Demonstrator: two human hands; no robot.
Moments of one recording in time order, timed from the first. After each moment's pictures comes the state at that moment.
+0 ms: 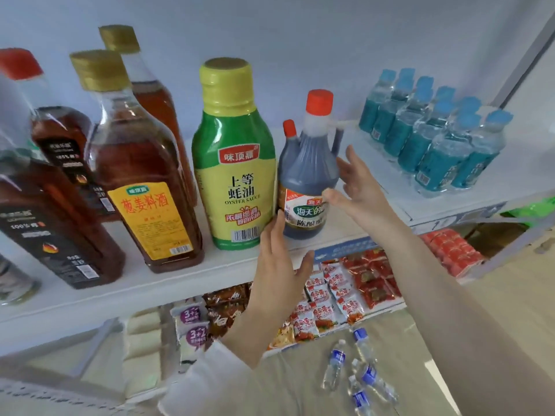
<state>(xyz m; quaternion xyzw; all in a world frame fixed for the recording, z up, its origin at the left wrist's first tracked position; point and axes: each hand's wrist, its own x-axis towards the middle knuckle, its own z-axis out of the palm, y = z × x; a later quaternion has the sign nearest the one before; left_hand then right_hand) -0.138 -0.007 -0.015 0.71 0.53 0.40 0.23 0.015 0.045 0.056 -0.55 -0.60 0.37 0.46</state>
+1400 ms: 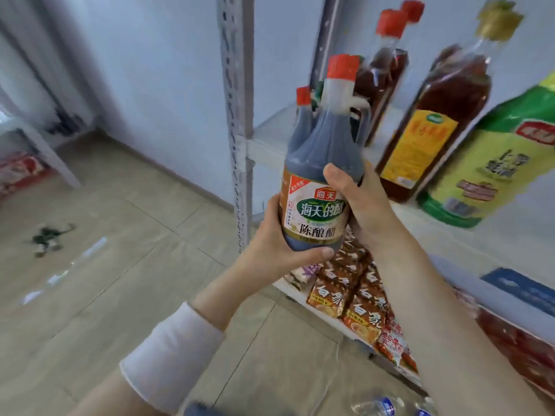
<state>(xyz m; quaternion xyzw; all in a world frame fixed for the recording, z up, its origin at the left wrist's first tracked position) -0.301 -0.209 0.011 0.40 0.63 0.58 0.34 -0.223 -0.092 0.060 -0.23 -0.62 0.69 0.30</state>
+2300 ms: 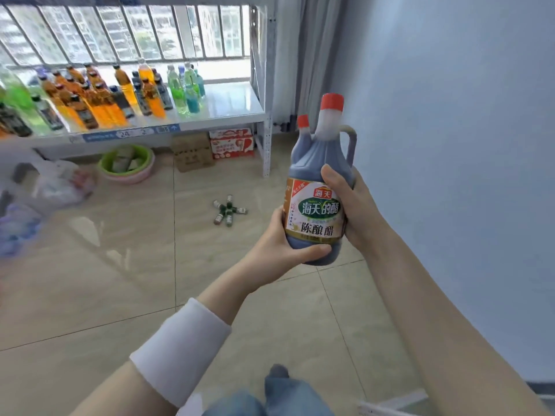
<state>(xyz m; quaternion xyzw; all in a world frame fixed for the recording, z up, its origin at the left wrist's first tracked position) -0.813 -0.429 -0.027 0.08 0.71 0.67 0.20 -0.846 -0.286 0.005 -0.05 -0.66 0.75 -0.03</state>
